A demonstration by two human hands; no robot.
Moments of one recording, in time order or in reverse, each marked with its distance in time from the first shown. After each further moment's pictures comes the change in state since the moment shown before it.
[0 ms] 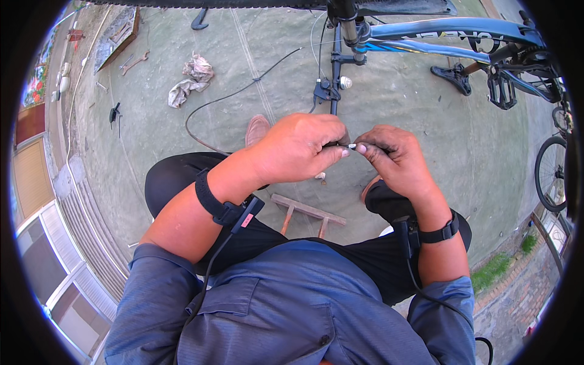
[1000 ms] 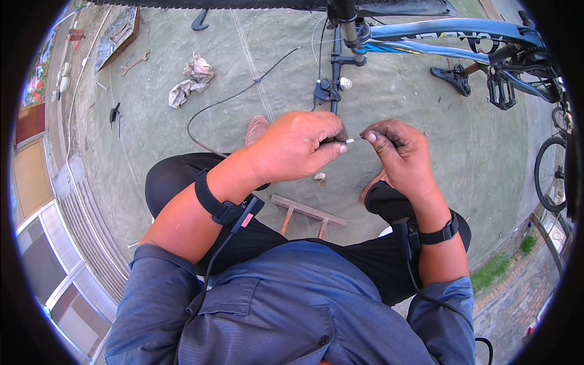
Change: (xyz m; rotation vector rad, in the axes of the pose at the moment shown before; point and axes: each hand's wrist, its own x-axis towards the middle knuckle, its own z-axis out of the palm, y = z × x) left_hand -0.002 -0.006 0.002 -0.047 0.047 0.006; right_hand -0.001 0.007 0.006 0.002 0.236 0.032
